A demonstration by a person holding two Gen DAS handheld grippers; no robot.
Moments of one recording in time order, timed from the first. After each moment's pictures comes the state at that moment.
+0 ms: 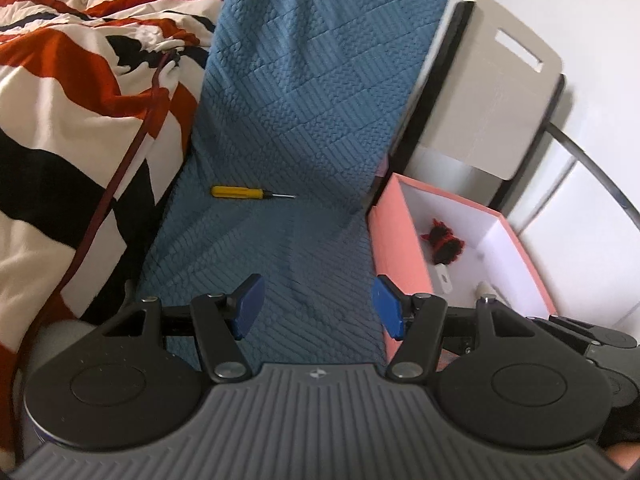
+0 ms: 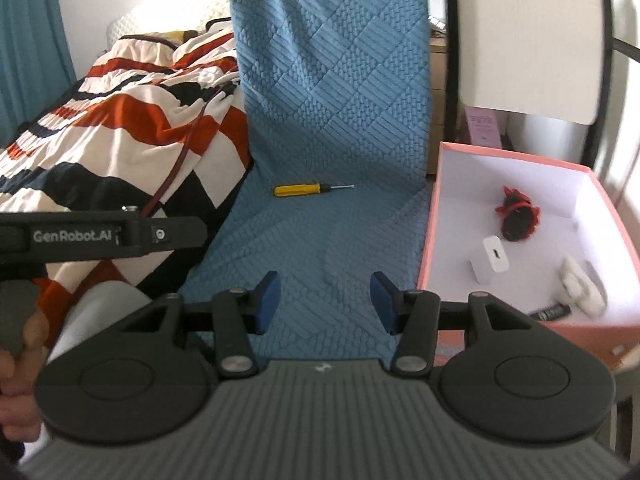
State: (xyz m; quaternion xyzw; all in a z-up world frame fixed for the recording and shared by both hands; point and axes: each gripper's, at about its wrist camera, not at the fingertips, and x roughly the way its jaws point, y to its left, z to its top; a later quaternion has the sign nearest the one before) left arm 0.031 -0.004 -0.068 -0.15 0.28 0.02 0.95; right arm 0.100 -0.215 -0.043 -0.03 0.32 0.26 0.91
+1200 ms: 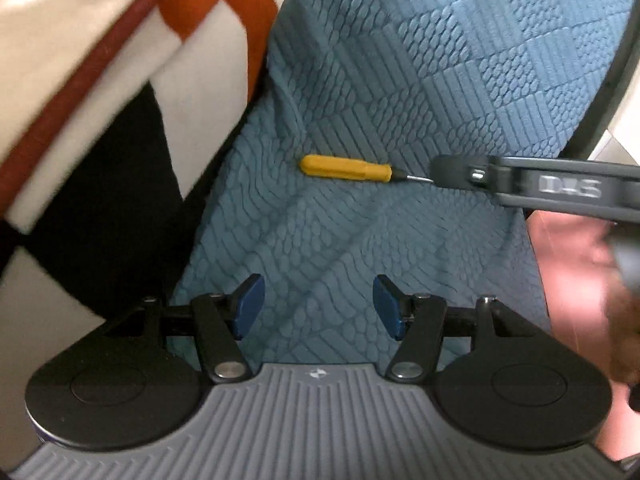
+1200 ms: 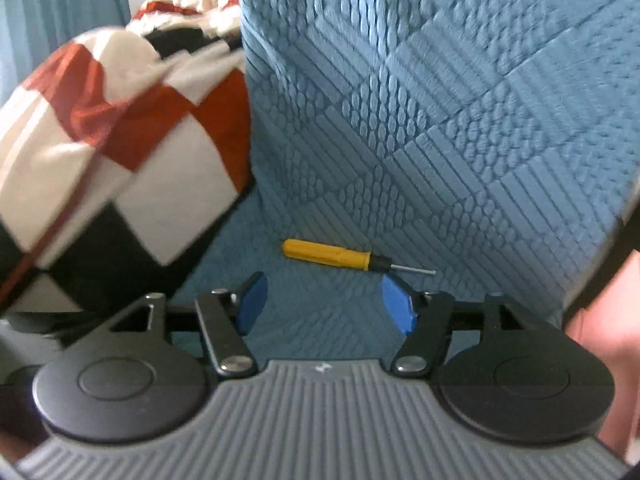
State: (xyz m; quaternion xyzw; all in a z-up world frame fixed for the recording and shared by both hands) left arm 0.236 0.118 -0.210 -0.17 0.36 0.10 0.91; right arm 0.347 -0.051 -0.134 -0.11 0.34 0.38 0.85
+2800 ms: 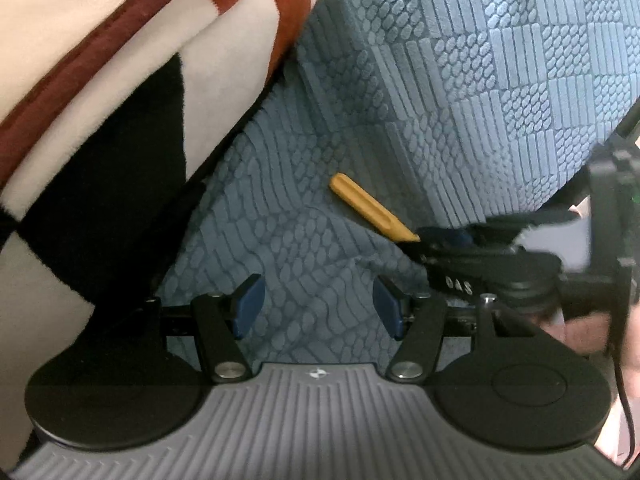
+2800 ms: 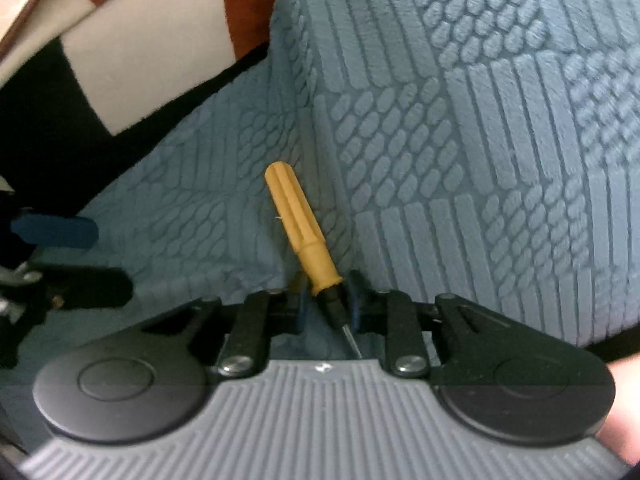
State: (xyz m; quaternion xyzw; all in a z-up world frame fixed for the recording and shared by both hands) left arm 0.240 0.134 -0.215 -0.26 0.36 0.09 0.89; right arm 0.361 -0.012 -0.187 -0.27 0.41 0.40 0.77
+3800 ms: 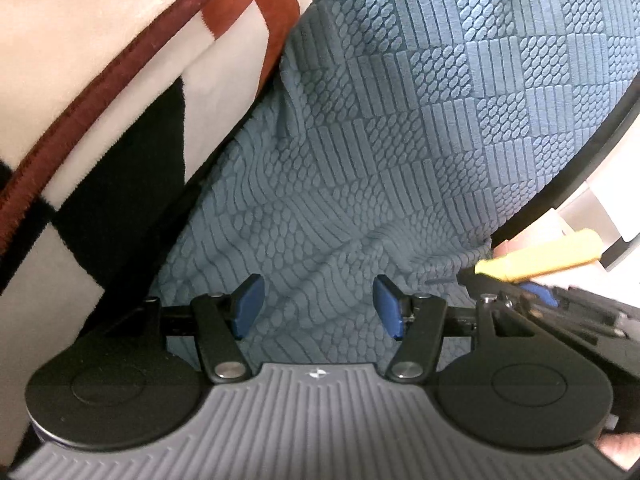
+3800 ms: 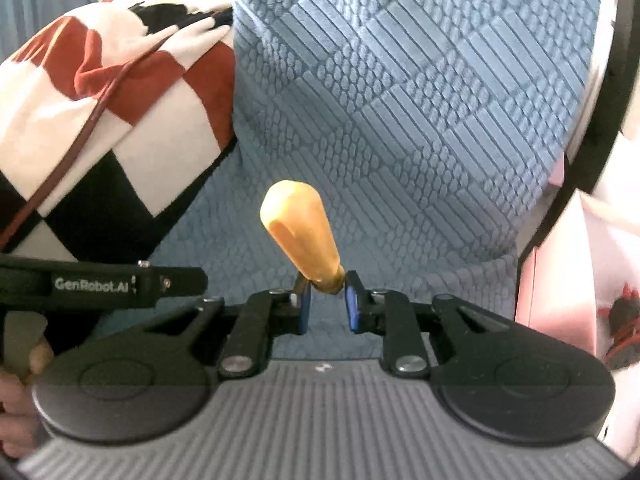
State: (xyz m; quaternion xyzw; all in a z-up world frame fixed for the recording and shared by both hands) left arm 0.218 0.117 -0.195 -0.26 0.35 0.08 0.90; right arm 0.288 -0.084 -0.128 -0.12 0.36 0.31 0.87
